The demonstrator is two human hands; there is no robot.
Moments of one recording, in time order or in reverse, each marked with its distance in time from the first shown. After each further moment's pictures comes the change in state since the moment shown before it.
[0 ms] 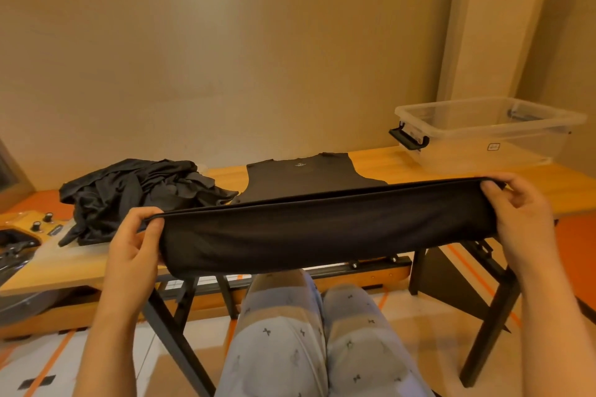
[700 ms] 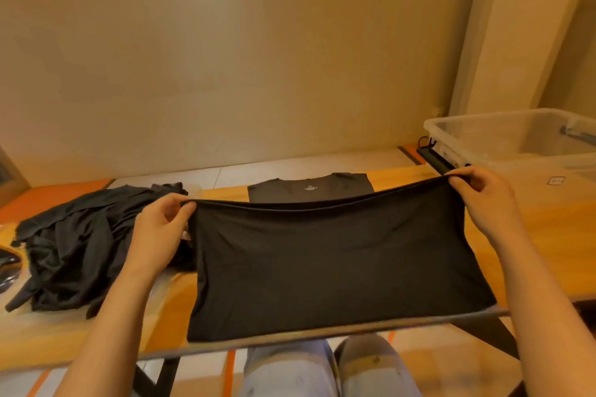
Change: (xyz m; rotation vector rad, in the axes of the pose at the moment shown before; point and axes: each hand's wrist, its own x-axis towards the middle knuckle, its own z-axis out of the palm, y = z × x) left_hand 0.159 -0.041 0.062 0.258 -0.115 -0.083; right_hand 0.152 0.044 0.106 -0.322 -0.132 0.021
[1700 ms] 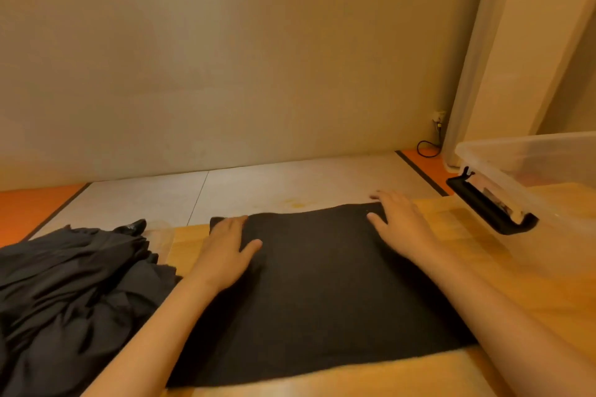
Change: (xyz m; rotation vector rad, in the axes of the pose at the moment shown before) left_hand 0.124 -0.040 0.141 0.482 -0.427 0.063; right_hand 0.104 0.021 0.169 -0.677 -0.340 -0.262
